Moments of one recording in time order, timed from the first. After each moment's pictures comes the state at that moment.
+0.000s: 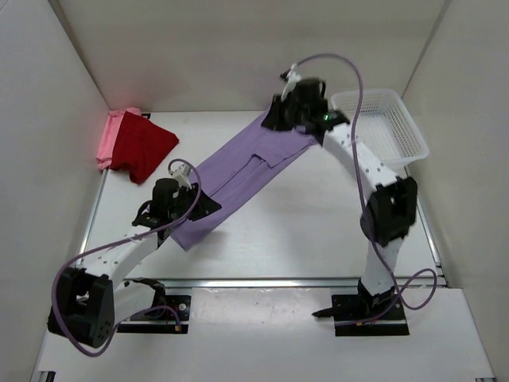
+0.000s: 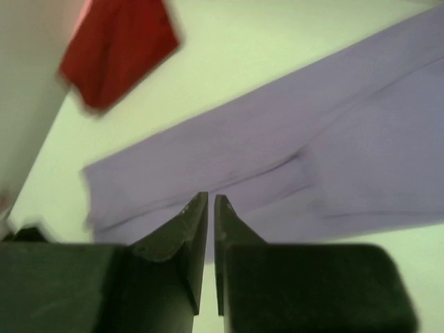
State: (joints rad) left arm -0.30 1.13 0.51 0.09 0.37 -0.71; right arm 0.37 2.06 2.07 -0.50 -0.36 0.32
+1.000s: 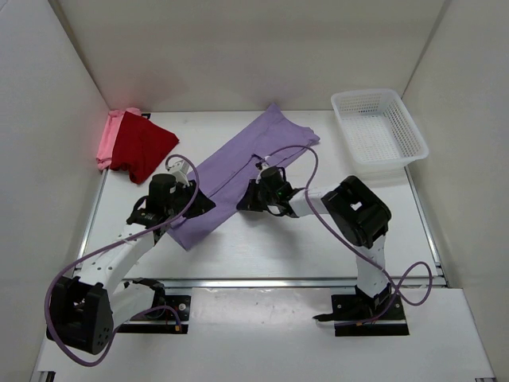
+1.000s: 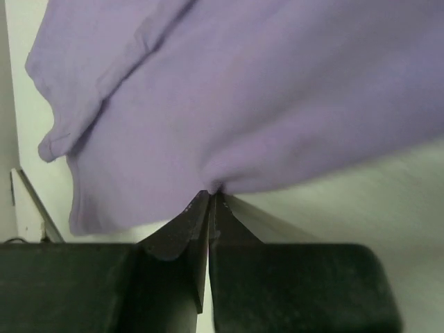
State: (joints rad) left arm -0.28 1.06 0.59 -0.13 0.32 -0.57; right arm 0.70 2.03 1.08 0.34 -0.28 0.77
